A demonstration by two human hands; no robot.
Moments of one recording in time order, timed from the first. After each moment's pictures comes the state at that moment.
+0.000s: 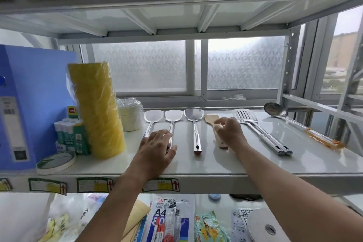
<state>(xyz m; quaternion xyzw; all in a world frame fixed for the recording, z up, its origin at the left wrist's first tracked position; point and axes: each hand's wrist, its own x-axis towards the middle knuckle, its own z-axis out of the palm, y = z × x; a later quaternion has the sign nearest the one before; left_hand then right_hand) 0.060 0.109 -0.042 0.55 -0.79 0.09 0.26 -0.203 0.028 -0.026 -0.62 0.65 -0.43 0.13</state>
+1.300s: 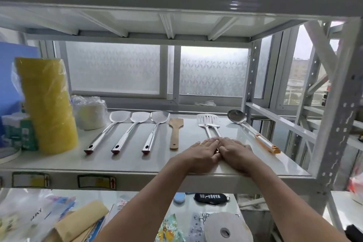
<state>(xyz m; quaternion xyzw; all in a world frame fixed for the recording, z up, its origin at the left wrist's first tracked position) -0.206 0.088 -0.038 0.43 -0.89 -0.10 0.10 -0.369 0.101 -0.029 -0.72 0.68 -0.12 0.06</state>
